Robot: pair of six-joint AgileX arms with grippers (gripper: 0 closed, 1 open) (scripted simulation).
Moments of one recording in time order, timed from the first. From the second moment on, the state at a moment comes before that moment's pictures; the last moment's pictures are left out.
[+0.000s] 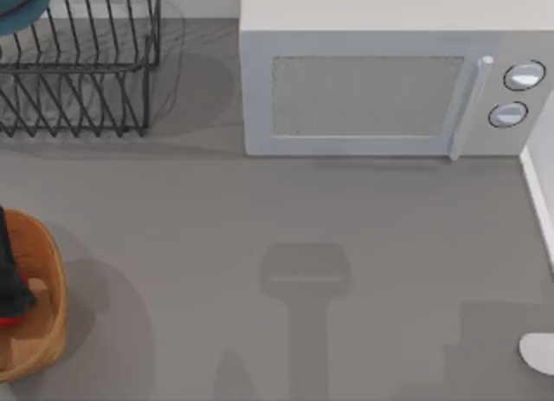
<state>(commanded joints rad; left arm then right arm) 0.00 0.00 0.00 0.00 0.00 0.00 -0.16 1.59 0.60 -0.58 0.01 -1.68</state>
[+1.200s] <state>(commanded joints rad) 0.00 0.00 0.00 0.00 0.00 0.00 -0.16 1.35 0.93 -1.15 0.02 -1.64</state>
